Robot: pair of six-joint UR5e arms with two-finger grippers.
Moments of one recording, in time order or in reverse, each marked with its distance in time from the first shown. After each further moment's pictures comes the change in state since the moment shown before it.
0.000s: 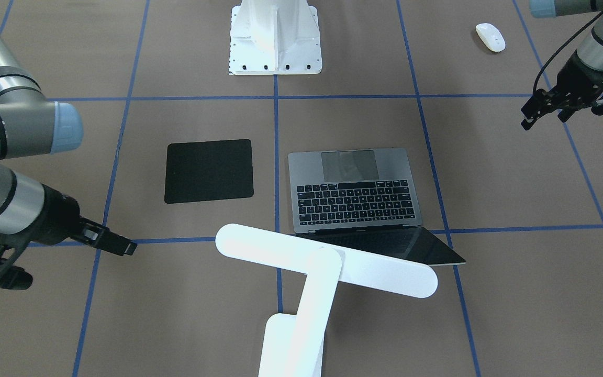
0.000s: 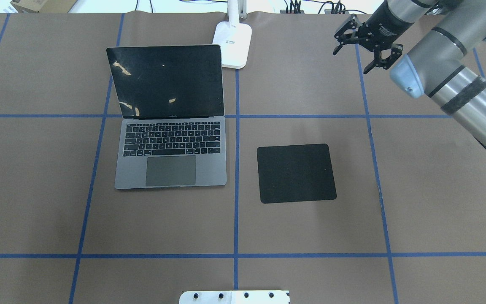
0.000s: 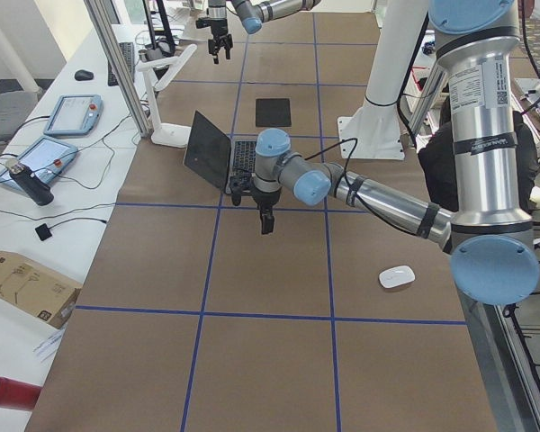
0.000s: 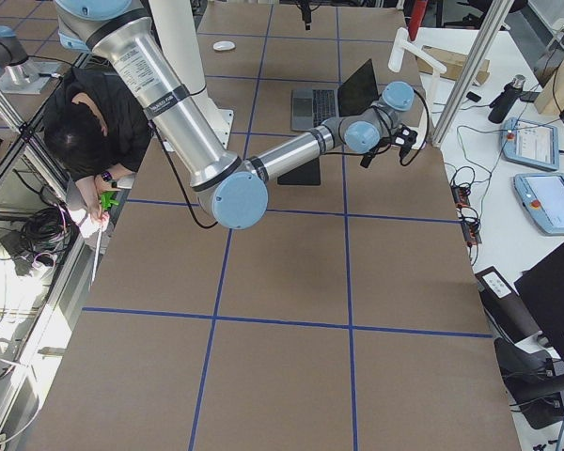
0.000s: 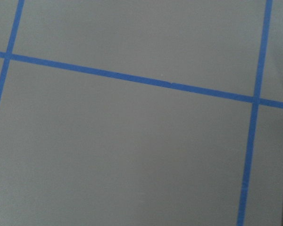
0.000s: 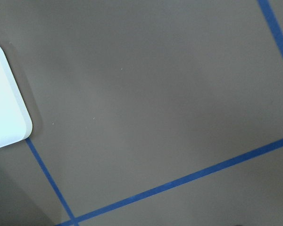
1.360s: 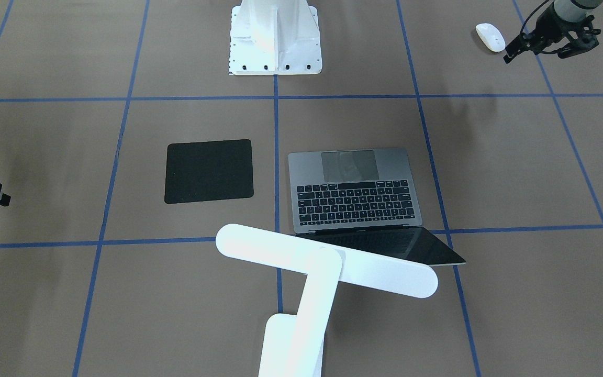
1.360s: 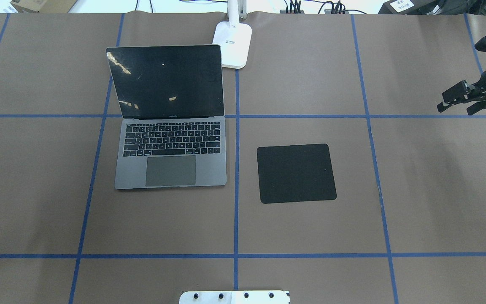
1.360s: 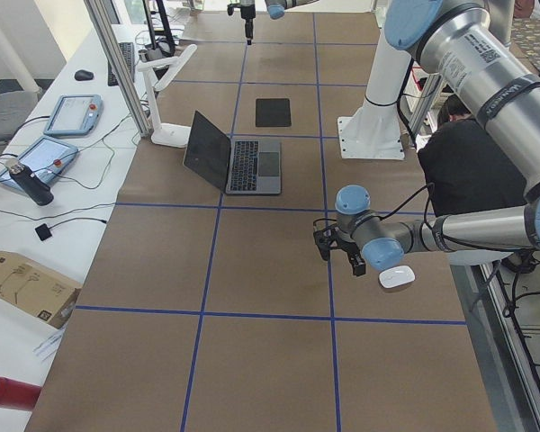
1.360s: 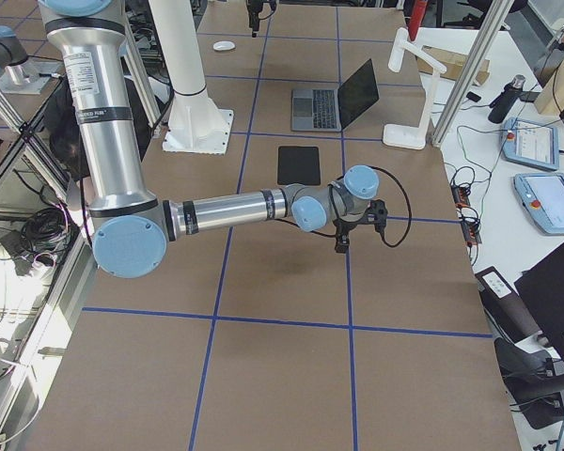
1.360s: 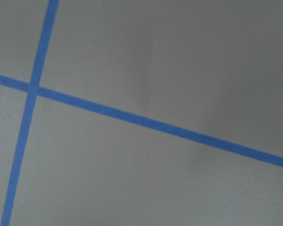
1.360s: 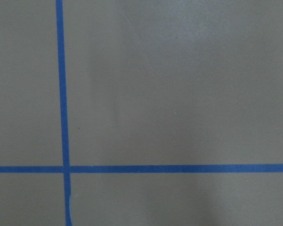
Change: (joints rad) left arm 0.595 0.487 0.045 -0.636 0.070 -0.526; right arm 0.105 -0.447 0.175 -0.007 -0.005 -0.694
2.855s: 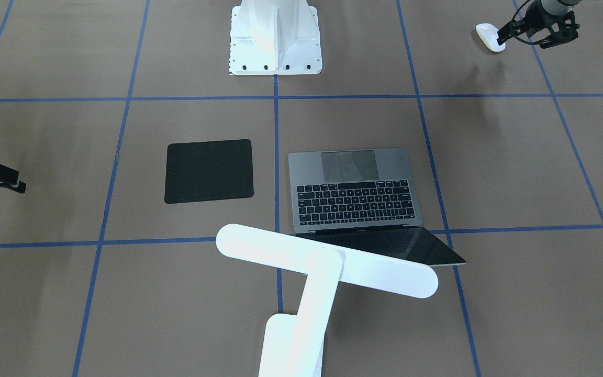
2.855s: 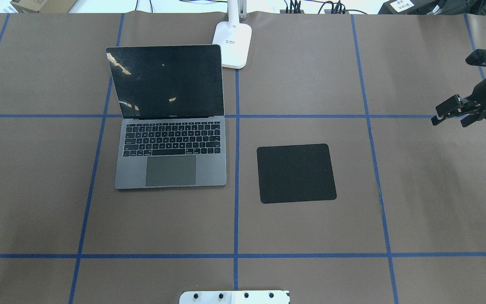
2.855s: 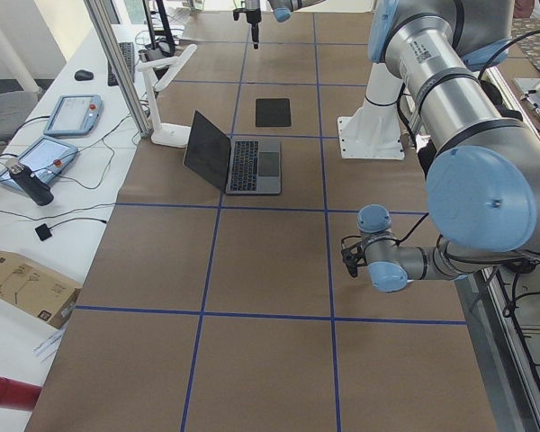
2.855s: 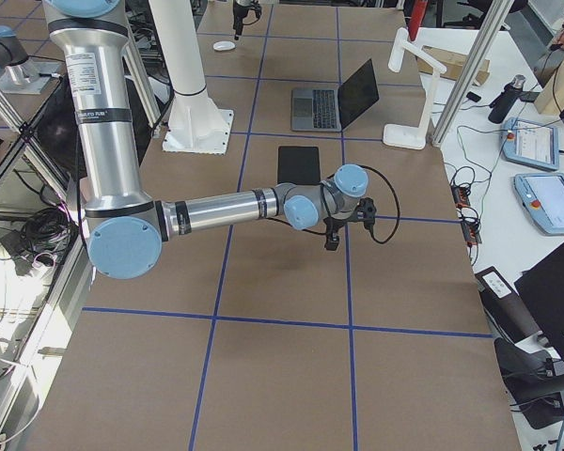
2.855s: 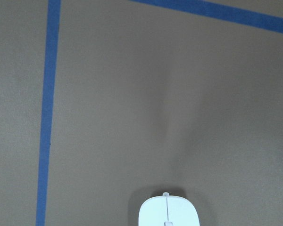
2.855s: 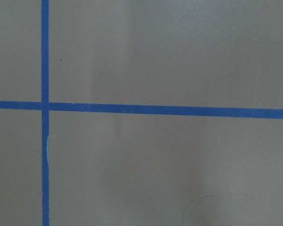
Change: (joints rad) left arm 0.396 0.069 0.126 -0.263 0.143 -0.271; right arm -0.050 -0.027 0.037 0.005 -0.006 0.012
